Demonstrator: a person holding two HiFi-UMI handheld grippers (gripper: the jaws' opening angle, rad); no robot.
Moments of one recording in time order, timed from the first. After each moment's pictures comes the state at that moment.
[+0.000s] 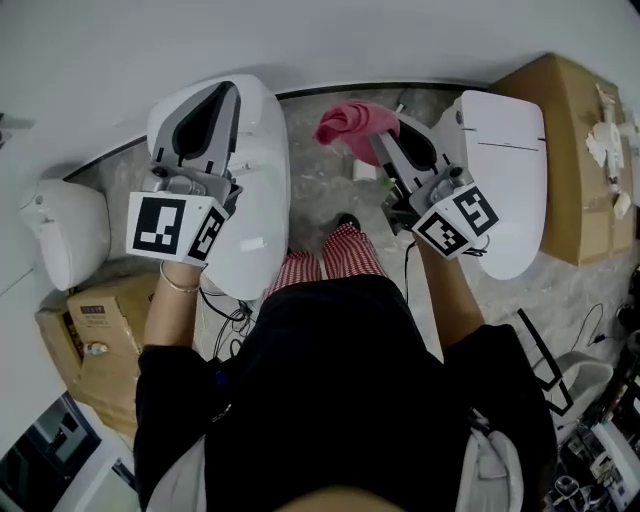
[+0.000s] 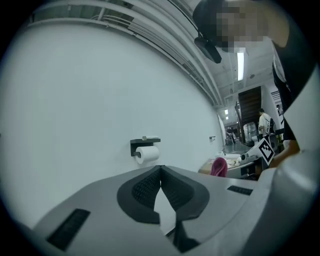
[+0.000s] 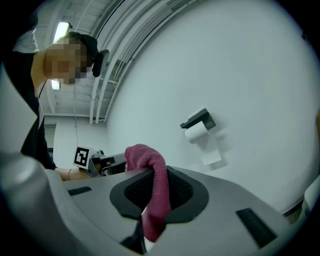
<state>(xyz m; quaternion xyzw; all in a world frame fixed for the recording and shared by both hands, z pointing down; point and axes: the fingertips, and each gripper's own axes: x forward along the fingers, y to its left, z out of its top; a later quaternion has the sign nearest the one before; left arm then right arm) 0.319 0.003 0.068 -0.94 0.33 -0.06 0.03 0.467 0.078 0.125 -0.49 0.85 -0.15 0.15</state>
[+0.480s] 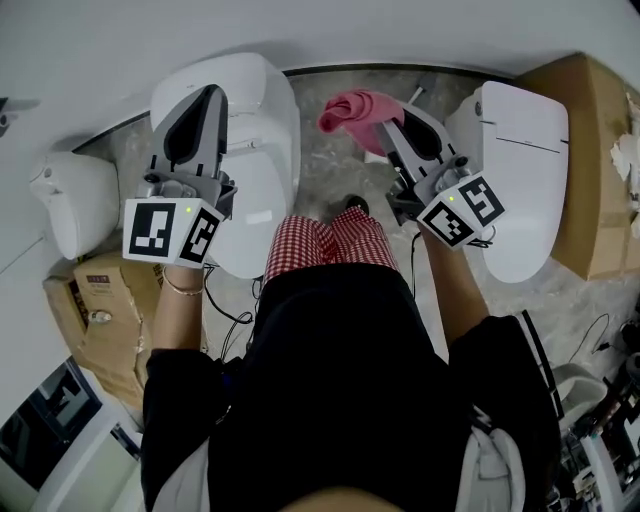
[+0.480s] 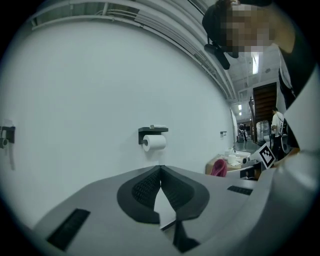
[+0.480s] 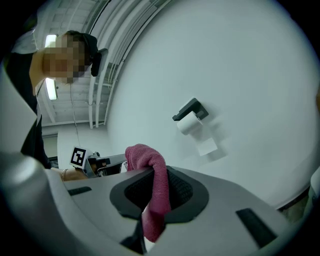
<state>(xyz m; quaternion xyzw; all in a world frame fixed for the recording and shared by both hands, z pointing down) 0.317 0.003 0.099 -0.92 0.39 -0.09 -0.01 0.490 0.064 0.165 -0.46 0.85 -0.20 0.16</state>
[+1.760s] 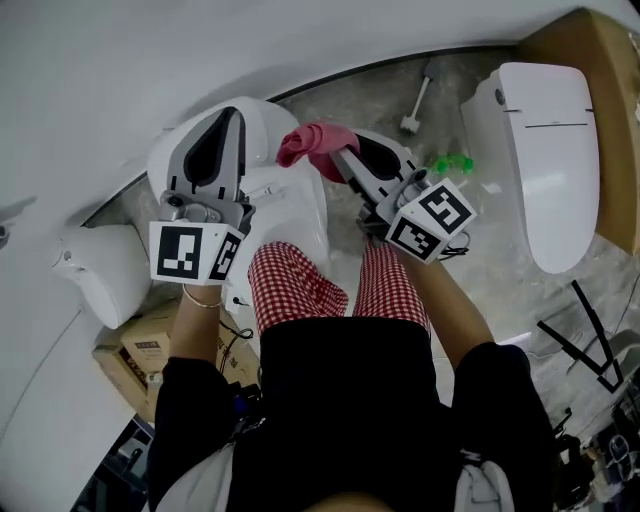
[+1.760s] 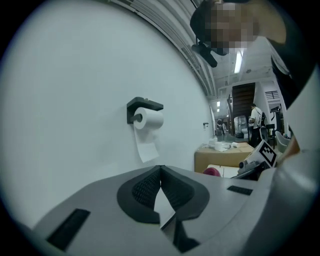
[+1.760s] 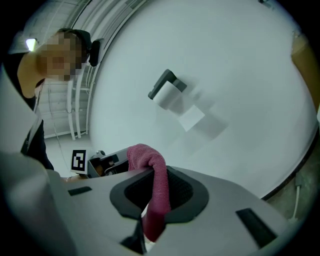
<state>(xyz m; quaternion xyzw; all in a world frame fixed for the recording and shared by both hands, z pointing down) 0.350 -0.102 0.197 -0.95 0.27 -0.13 0.01 0.428 -0.026 0.267 -0.50 0.80 -0.28 0.21</state>
